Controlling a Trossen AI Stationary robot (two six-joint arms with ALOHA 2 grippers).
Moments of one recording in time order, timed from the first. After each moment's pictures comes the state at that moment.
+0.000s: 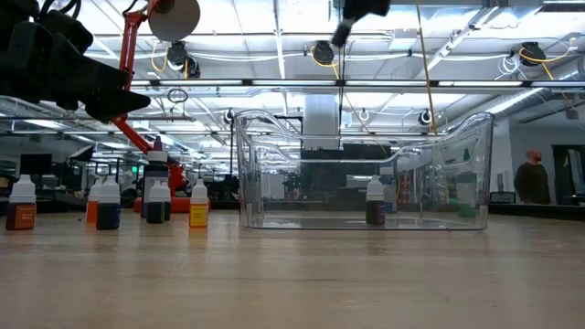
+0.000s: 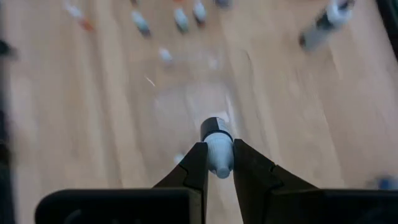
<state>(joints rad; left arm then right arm) -0.15 0.12 0.02 0.06 -0.26 -0.03 0.07 1.72 1.86 -1.28 0.11 0.27</state>
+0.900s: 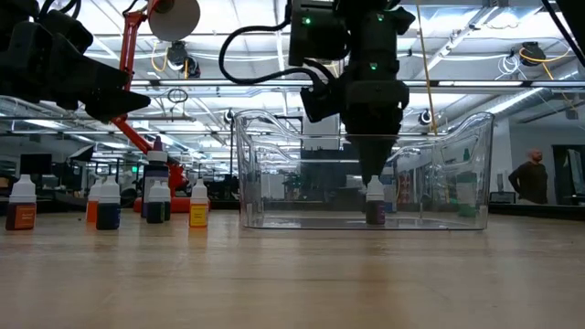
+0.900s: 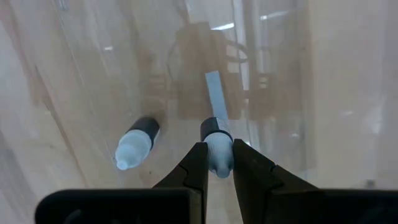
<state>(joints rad) -0.15 0.12 0.02 0.06 -0.26 -0.03 0.04 1.95 1.44 -0.99 0.00 0.25</state>
